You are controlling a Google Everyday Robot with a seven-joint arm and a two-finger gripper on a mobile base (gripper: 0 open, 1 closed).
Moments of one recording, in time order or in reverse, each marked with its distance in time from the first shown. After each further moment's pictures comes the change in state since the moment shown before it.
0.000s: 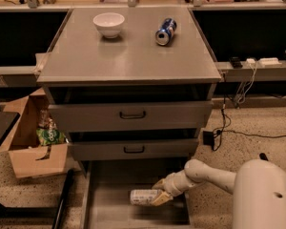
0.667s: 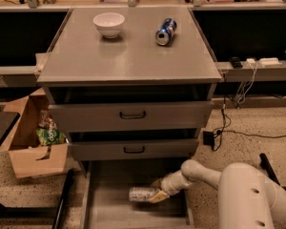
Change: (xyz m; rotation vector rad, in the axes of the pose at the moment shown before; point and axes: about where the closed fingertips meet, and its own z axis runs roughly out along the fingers) arm 0.017 -0.023 0.041 -0.040 -0.022 0.037
